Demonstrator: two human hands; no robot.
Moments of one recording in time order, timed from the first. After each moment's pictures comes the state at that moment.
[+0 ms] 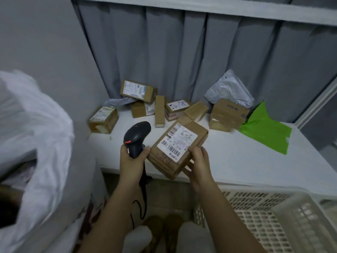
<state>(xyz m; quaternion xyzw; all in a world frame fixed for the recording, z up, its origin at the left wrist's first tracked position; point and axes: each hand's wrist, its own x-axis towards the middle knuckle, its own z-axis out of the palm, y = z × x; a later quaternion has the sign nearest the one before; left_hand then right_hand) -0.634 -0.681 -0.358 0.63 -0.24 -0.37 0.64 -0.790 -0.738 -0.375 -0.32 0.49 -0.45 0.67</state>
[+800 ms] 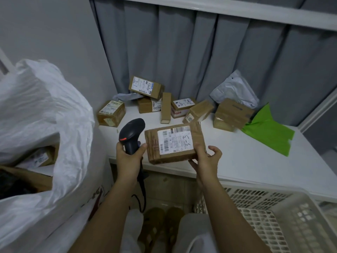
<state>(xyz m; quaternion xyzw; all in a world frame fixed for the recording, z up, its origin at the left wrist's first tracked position) -0.611 -0.658 -0.375 0.61 -0.20 -0.34 0.68 -0.790 -0.717 -0.372 -0.35 0.52 -0.51 0.59</state>
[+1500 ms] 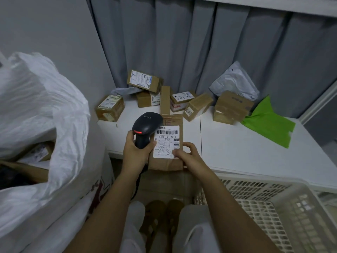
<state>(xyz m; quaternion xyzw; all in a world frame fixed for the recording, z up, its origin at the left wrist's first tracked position) -0.625 -0.657 -0.373 0.61 -0.34 -0.32 0.64 -0.787 -0.711 -0.380 -0.53 0.53 -0.25 0.61</state>
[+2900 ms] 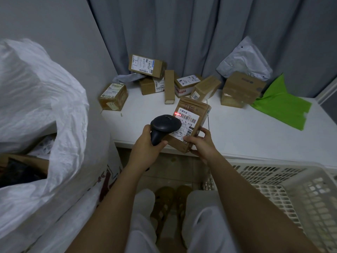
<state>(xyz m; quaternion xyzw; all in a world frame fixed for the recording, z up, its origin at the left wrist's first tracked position) -0.627 -0.651 -0.374 0.72 -0.48 -0.30 0.40 -0.788 -0.753 -0.423 -0.43 0.55 -0.33 0.64</state>
